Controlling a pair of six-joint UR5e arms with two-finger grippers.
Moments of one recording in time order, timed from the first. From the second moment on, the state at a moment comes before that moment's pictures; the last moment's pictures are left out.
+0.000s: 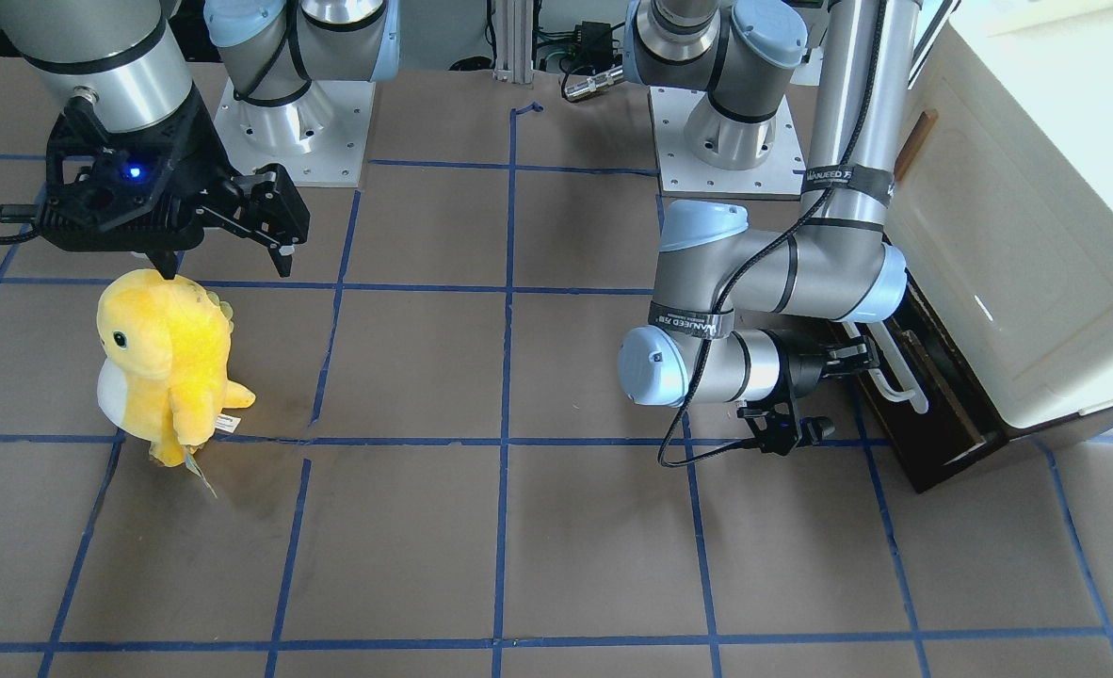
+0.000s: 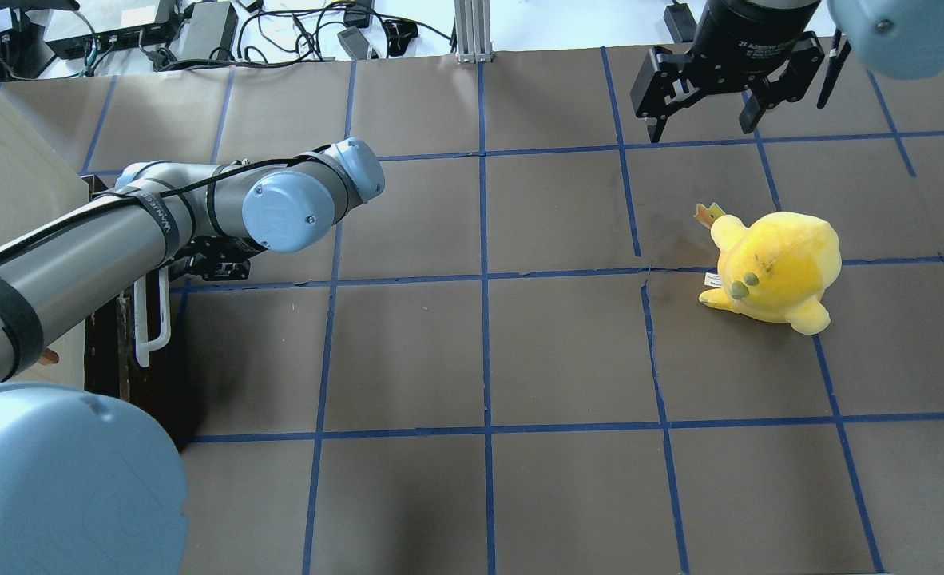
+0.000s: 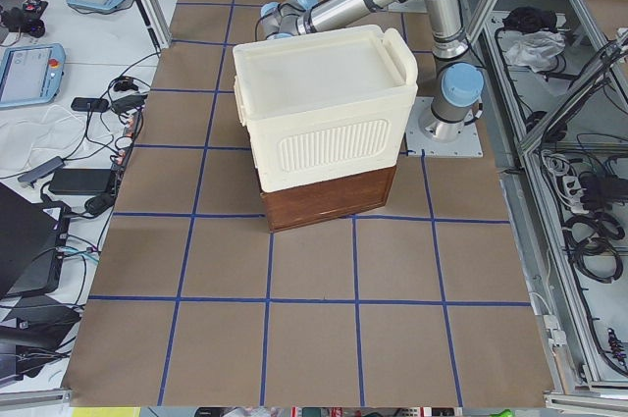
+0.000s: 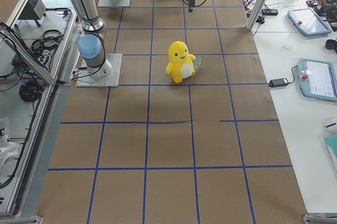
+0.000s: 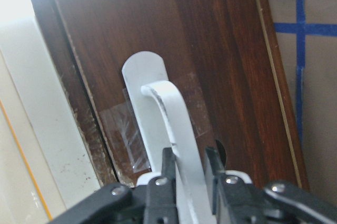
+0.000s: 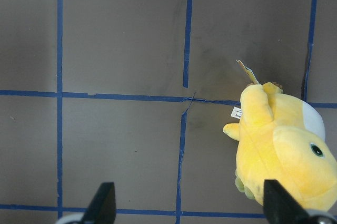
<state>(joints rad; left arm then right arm) -1.69 -2.06 -1.72 -1.66 2.66 -0.53 1.60 -1.48 1.44 -1.57 -1.58 -0.02</state>
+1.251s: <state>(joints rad) -1.70 -2.07 -1.71 -1.66 2.65 -0.52 1.60 -1.48 1.44 -1.57 -1.58 -0.02</state>
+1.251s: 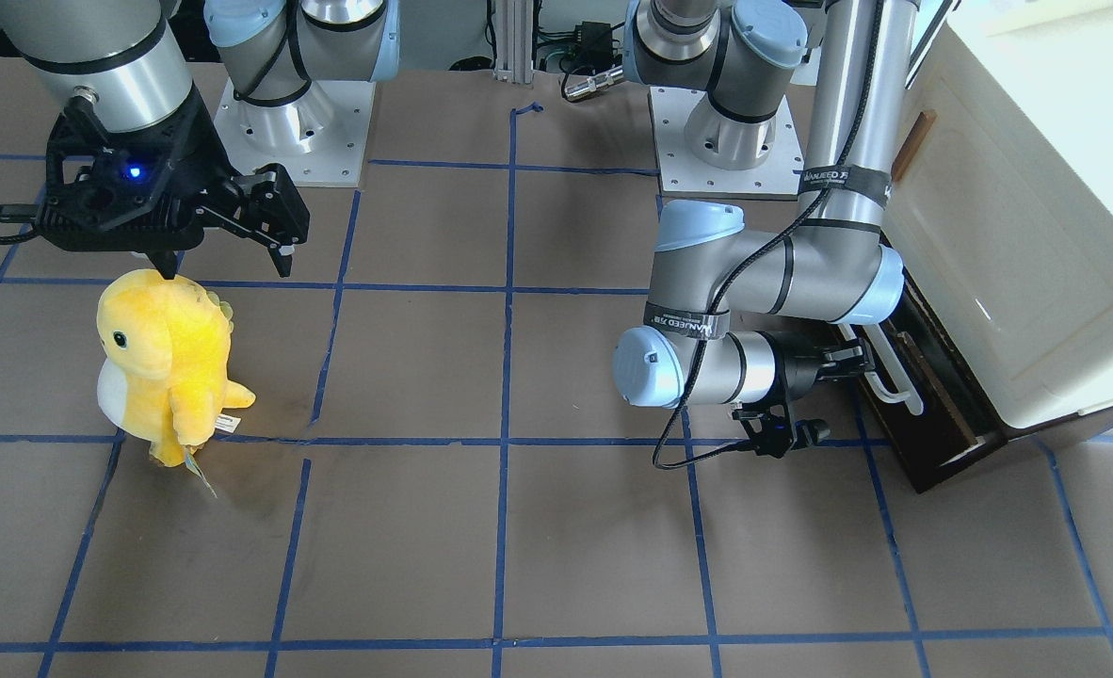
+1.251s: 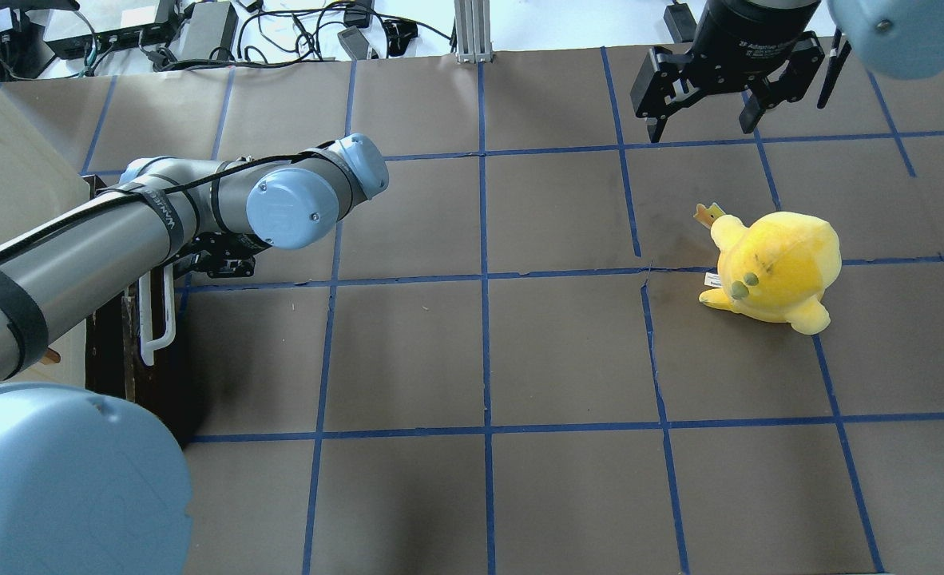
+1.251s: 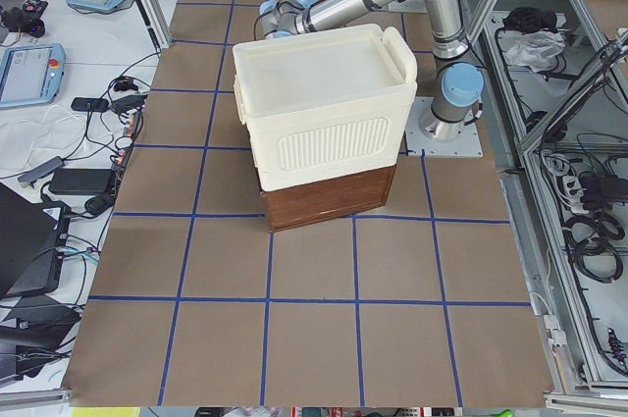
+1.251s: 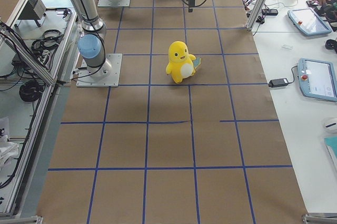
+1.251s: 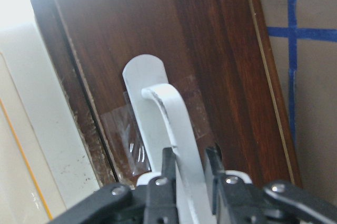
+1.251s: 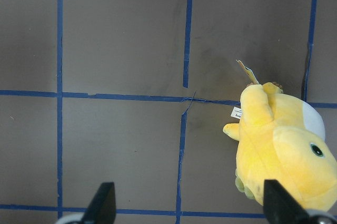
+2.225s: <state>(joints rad) -1.71 -2.07 -1.71 -1.66 2.64 -0.52 1.60 -1.48 1.44 -1.57 -1.58 -0.02</state>
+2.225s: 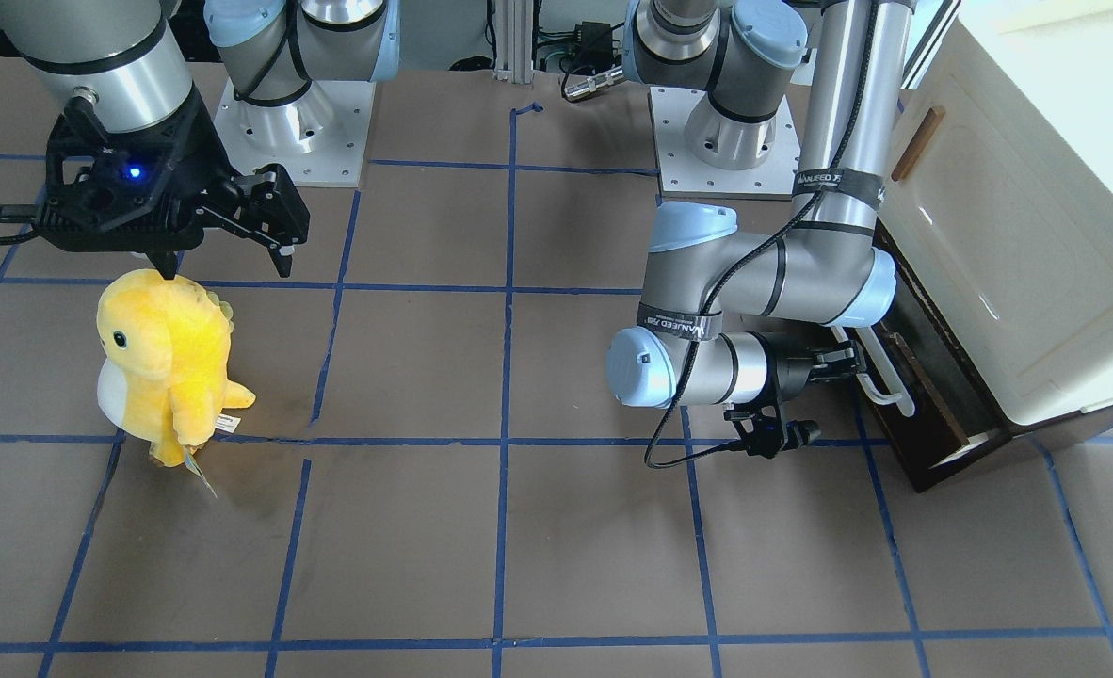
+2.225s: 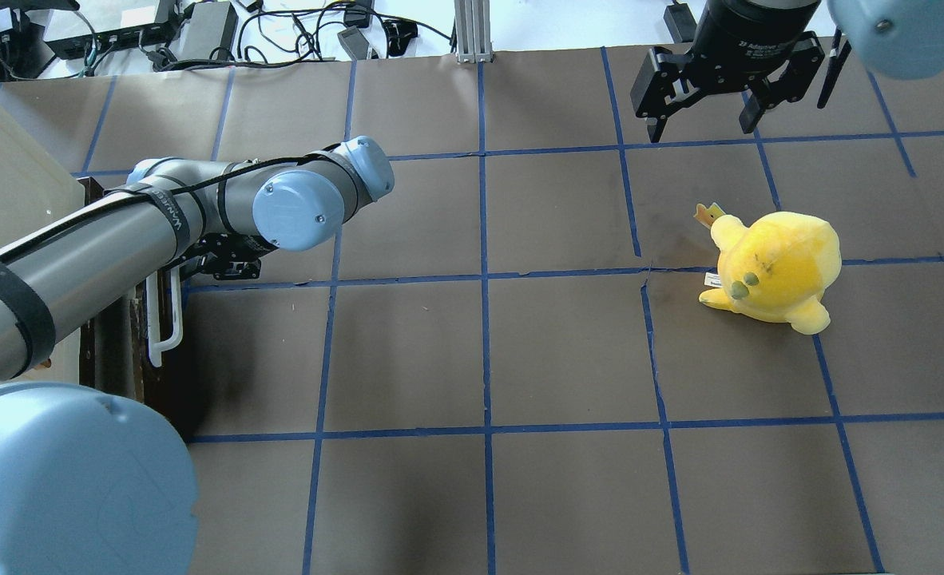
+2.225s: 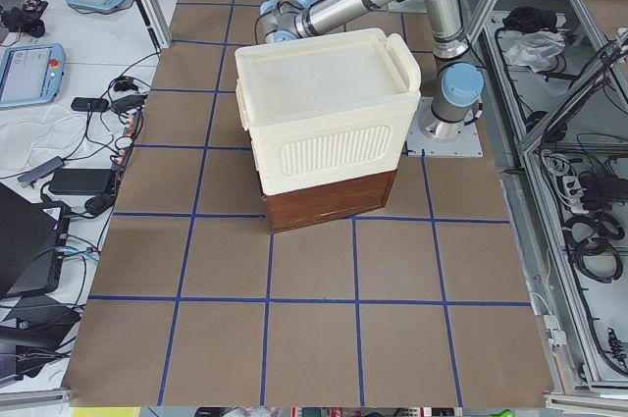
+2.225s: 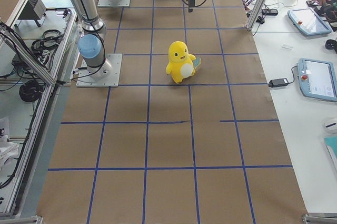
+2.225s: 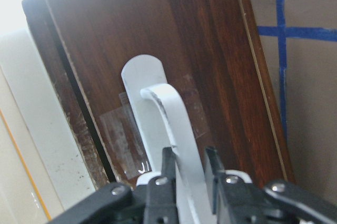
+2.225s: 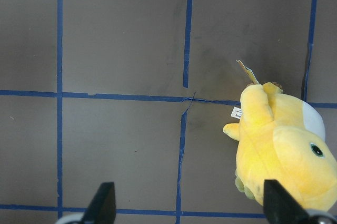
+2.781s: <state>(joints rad) -1.73 -2.08 -1.70 -1.66 2.63 -0.52 1.60 -1.48 1.44 -1.57 -1.58 -0.02</state>
